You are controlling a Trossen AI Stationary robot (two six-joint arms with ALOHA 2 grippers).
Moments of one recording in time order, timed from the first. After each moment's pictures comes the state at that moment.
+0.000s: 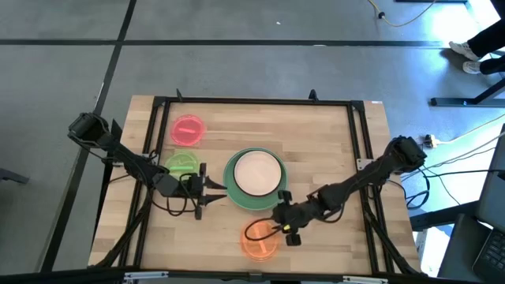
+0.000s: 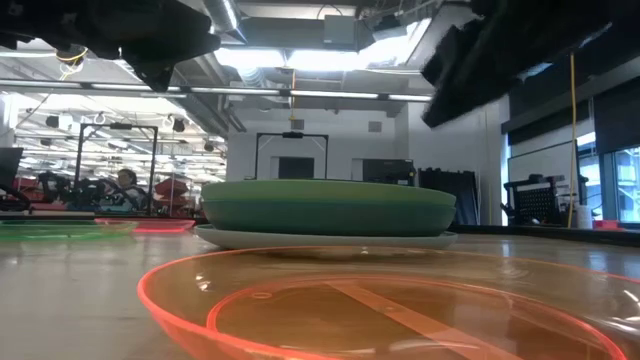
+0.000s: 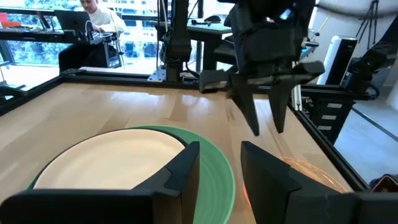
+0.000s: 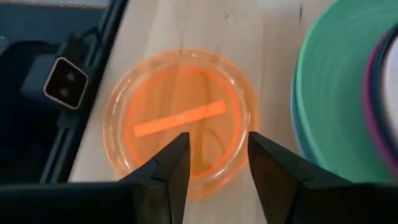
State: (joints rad) left arm -0.53 1.24 0.36 0.74 -0.56 -0.16; right arm 0.52 1.69 1.05 -0.18 0.12 0.37
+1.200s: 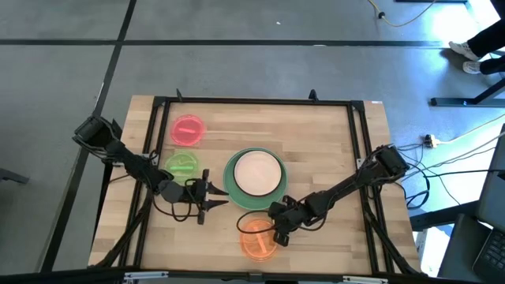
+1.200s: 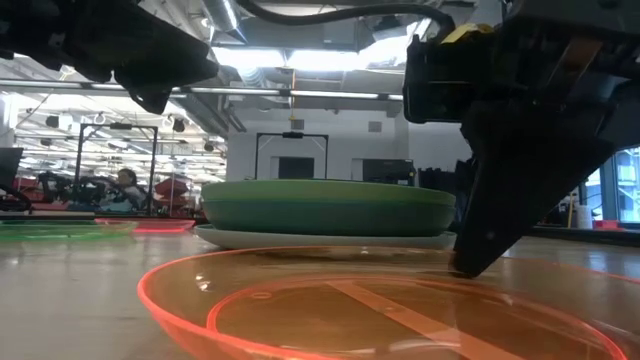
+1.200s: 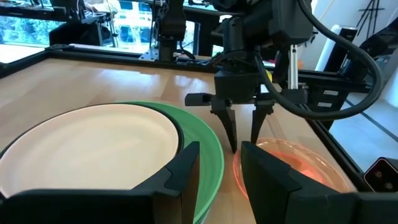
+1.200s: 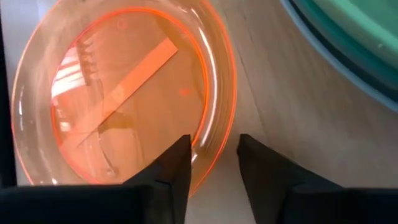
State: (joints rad) left arm -0.55 1.37 0.36 0.81 -0.57 -0.23; right arm 0.52 1.90 1.05 -0.16 0.09 0.81
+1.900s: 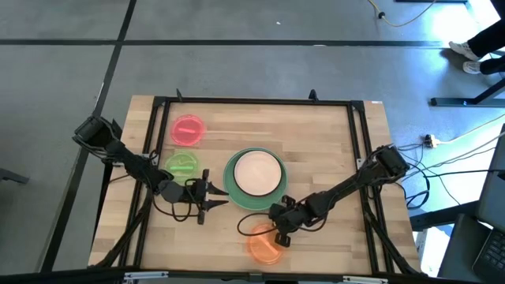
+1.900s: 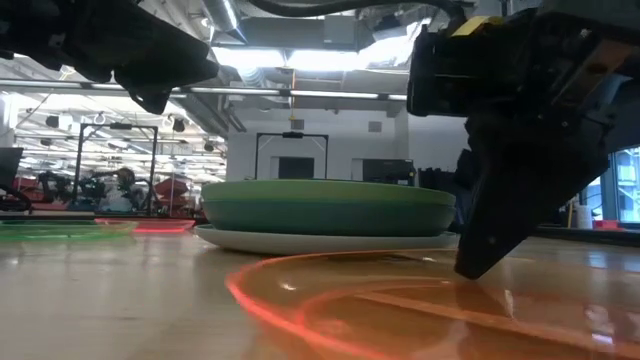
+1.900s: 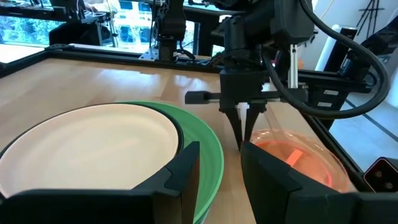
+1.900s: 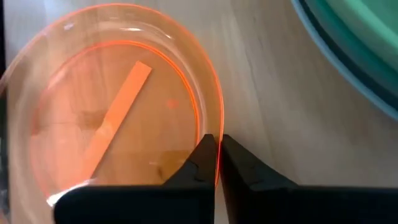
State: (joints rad) left arm -0.55 1.37 0.36 0.81 -0.56 -0.23; right arm 0.52 1.89 1.05 -0.18 0.10 0.73
